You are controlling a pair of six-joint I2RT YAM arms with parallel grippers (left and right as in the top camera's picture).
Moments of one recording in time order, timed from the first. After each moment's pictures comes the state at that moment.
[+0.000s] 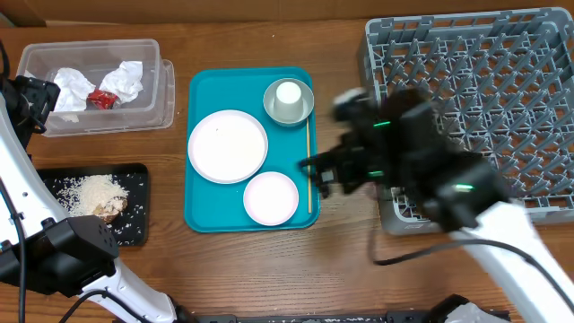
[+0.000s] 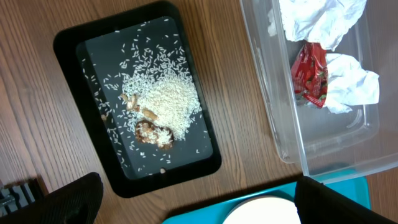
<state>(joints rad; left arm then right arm) 0.51 1.96 2.30 -1.67 -0.13 -0.84 0.62 1.31 1.36 -0.84 -0.29 0.15</state>
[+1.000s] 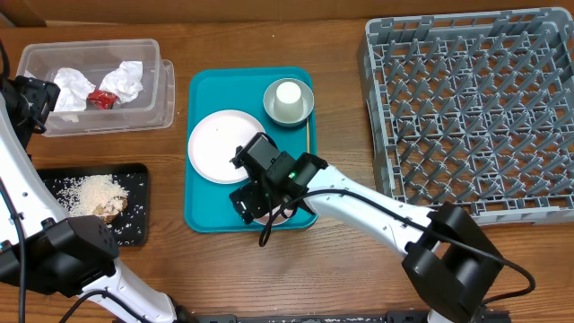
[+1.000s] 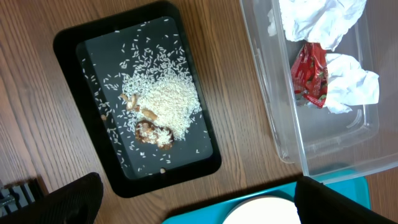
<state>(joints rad) 0.51 1.96 2.30 -1.67 -0.13 -0.84 0.90 1.89 1.36 -0.62 -0.16 0.33</state>
